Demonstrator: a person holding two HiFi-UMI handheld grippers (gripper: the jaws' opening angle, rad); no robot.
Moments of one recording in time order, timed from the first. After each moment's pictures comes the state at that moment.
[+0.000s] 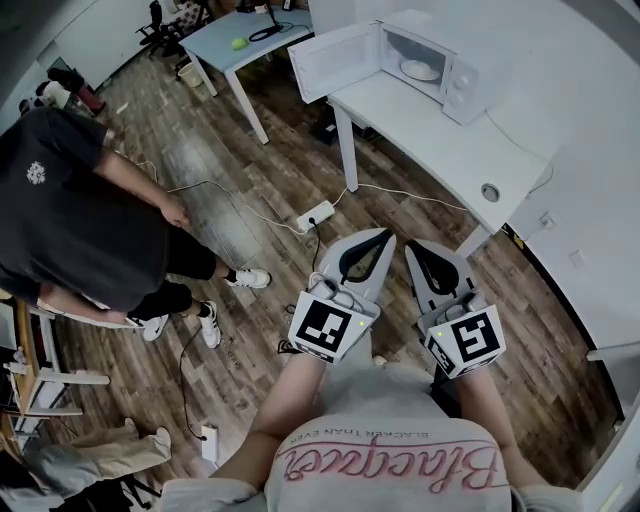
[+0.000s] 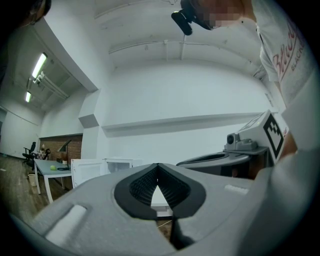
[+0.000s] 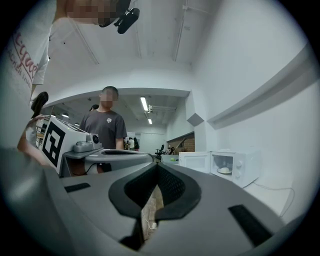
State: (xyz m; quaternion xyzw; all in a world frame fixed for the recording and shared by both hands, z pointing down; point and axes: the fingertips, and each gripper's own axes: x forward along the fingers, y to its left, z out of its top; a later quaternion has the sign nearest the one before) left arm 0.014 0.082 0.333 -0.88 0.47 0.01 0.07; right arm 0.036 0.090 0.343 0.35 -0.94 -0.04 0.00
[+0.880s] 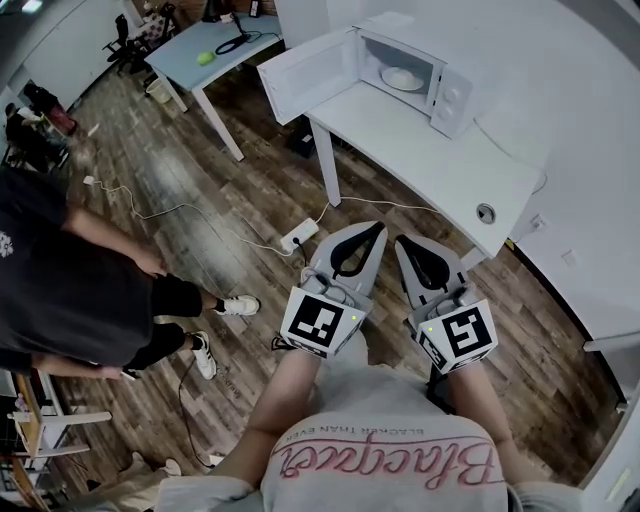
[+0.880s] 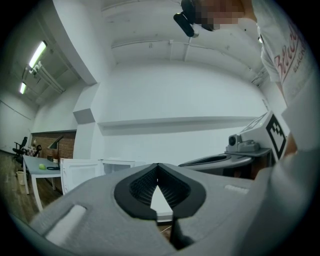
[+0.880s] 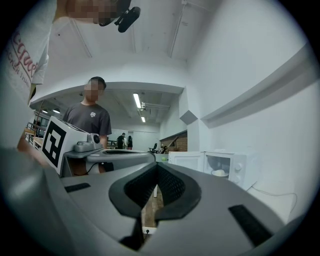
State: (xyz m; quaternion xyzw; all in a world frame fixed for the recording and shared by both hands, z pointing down) left arm -0.011 -0.036 0.331 -0.90 0.44 0.02 0.06; right arm 0.009 -0.024 0.342 0.39 -0.92 -0.04 0.01
